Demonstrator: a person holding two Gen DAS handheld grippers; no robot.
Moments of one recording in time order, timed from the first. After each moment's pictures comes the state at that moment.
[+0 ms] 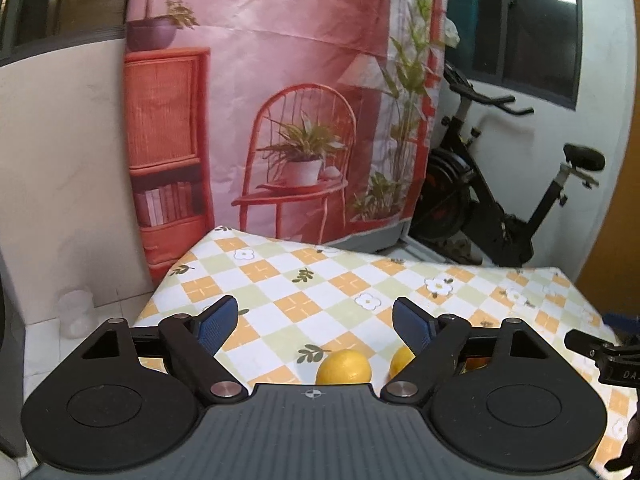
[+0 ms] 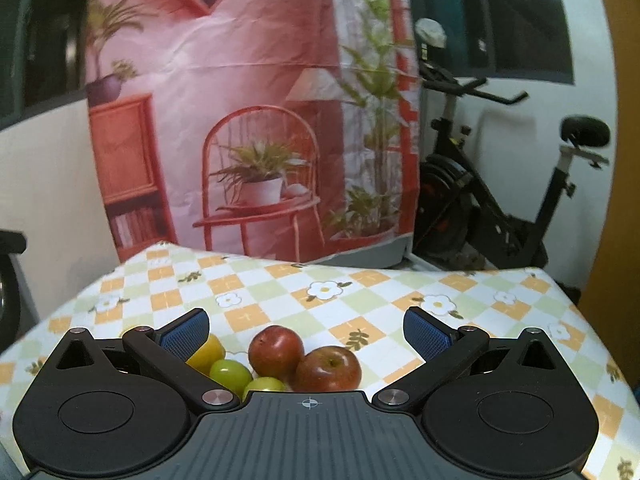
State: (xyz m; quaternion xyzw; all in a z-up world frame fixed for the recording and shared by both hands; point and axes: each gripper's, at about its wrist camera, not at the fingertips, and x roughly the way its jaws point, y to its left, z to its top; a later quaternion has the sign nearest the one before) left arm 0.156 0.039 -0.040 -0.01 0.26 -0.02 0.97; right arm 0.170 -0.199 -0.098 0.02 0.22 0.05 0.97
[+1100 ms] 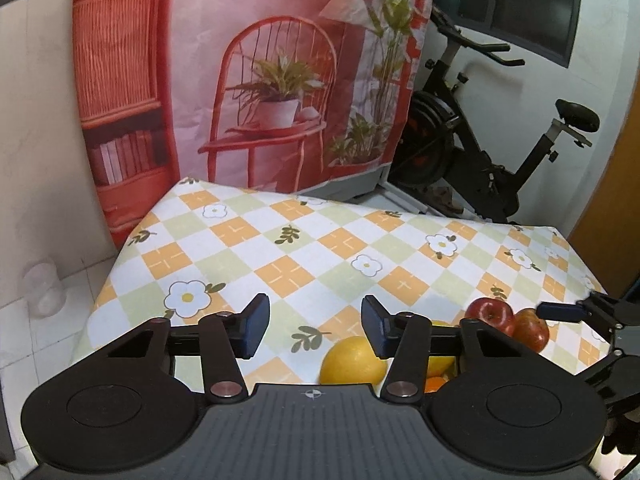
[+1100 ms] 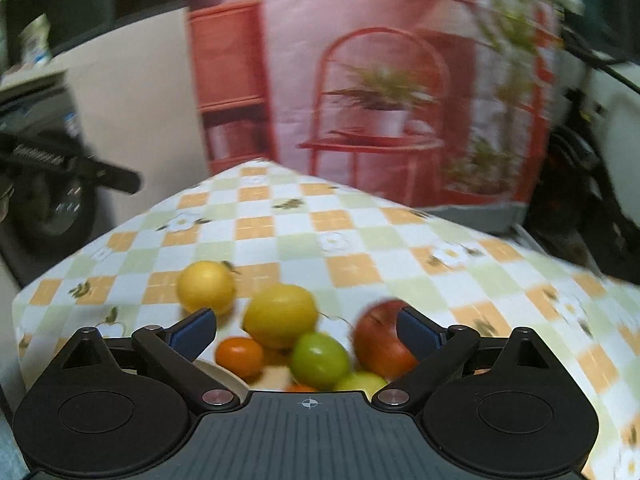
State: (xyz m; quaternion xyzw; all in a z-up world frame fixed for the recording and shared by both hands) left arm 0.240 0.056 -0.083 -0.02 0.34 -0.07 0.94; right arm 0.250 -0.135 -0.130 -0.05 0.32 0.24 0.92
